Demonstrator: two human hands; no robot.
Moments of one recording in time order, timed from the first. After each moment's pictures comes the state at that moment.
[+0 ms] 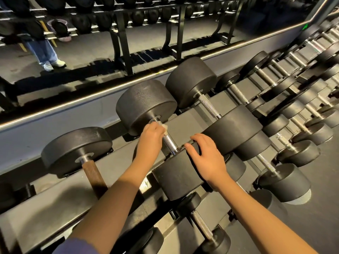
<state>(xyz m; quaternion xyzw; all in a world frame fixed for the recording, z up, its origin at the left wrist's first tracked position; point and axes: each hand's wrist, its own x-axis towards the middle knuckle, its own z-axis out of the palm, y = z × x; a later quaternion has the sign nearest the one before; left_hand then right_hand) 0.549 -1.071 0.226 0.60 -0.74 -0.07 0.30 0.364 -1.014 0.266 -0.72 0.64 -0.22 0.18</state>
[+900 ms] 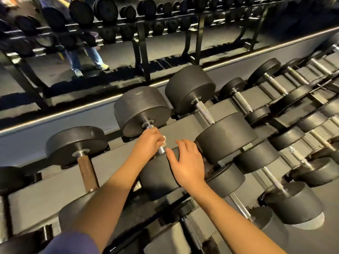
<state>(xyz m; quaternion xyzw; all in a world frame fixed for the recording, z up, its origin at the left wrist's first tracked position) 0.521 -1.066 0.248 0.63 -0.74 -0.13 0.21 0.366 -1.016 0.257 -0.75 0.62 -0.19 0.16</state>
